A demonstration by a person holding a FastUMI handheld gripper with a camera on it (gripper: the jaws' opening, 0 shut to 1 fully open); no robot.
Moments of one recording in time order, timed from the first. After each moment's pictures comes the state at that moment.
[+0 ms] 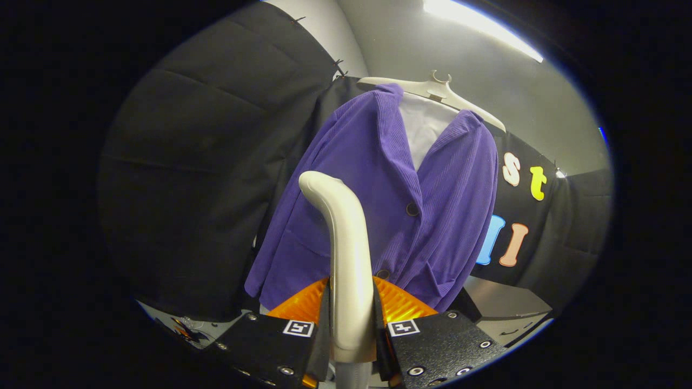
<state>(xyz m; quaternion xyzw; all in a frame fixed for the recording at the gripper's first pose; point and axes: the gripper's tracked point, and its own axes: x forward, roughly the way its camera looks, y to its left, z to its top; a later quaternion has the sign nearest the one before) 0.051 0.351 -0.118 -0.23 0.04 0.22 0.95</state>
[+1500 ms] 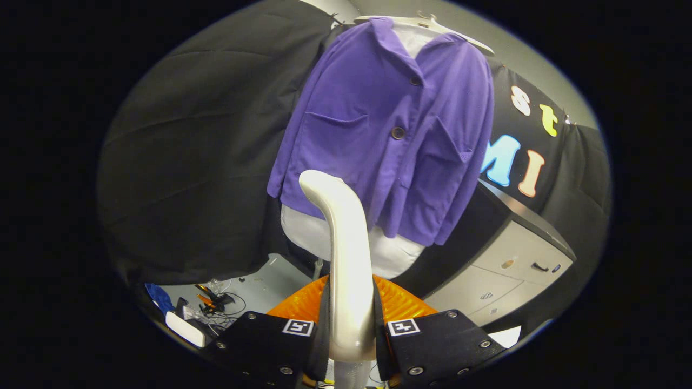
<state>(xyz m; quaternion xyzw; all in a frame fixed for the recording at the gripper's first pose) -0.021 0.236 -0.255 -0.19 0.23 0.21 0.93</state>
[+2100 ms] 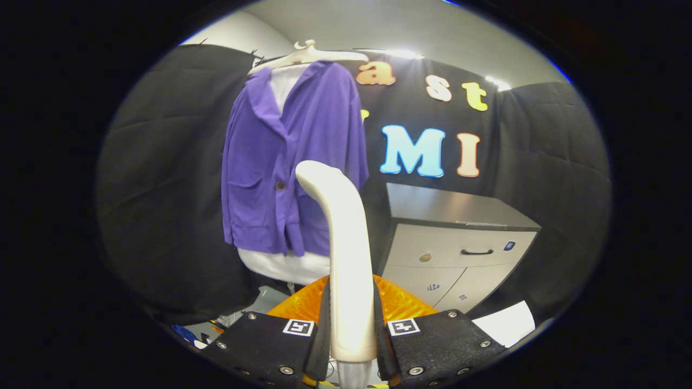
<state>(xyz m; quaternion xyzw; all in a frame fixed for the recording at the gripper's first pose) -0.033 0.079 -0.097 -0.06 0.16 0.12 0.98</state>
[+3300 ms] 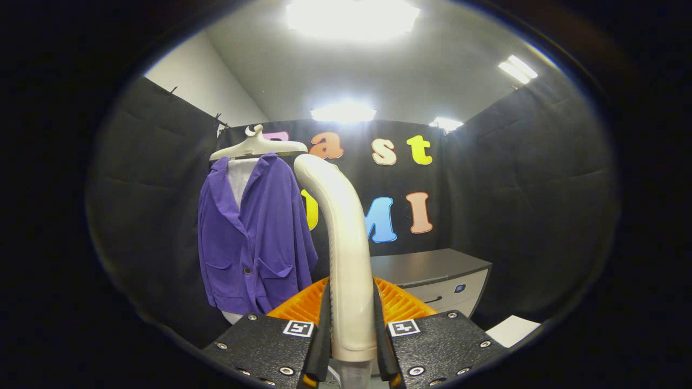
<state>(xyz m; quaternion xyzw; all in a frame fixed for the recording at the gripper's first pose) -0.043 0.007 0.008 0.00 0.00 0.05 1.00</state>
